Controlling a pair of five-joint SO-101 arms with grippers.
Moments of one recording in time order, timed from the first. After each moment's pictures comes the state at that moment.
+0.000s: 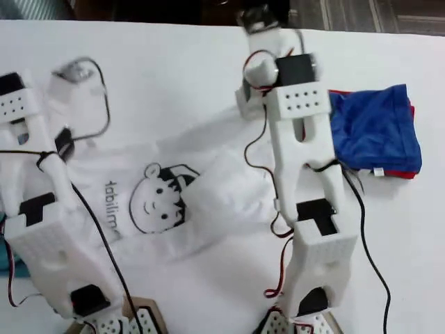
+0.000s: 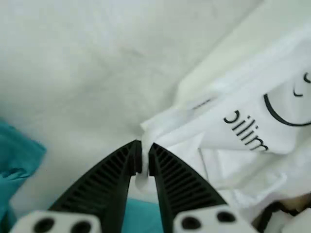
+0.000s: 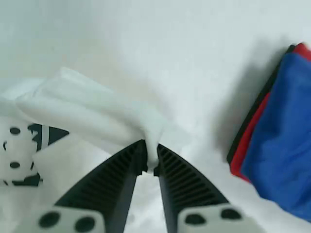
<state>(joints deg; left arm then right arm) -30.2 26.7 -24.3 101.4 -48.9 -16.4 22.9 -40.1 100.0 9.3</state>
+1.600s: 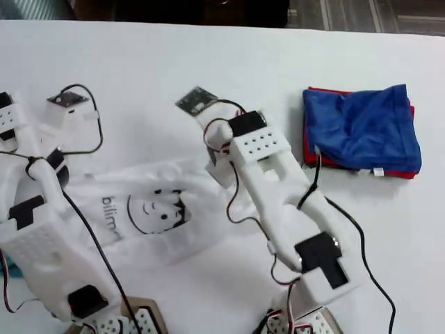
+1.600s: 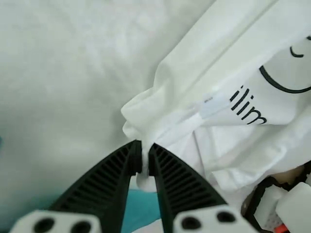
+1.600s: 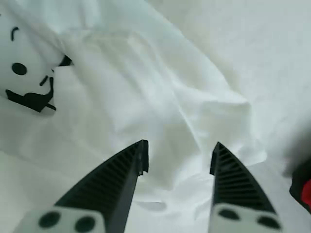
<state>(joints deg) -35.3 27.3 -17.5 101.4 -53.9 -27.1 6.2 6.9 79.5 22.6</state>
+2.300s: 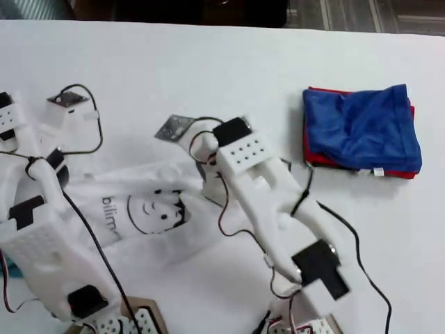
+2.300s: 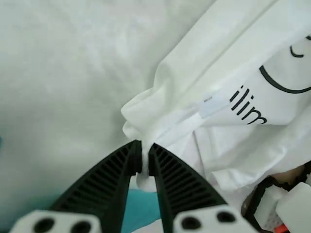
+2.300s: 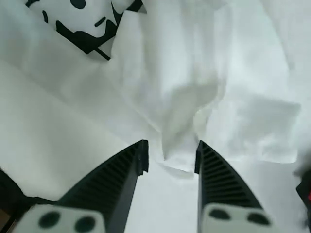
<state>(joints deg) -35.3 27.3 -17.5 101.4 -53.9 -33.6 1.1 6.9 90.6 31.2</state>
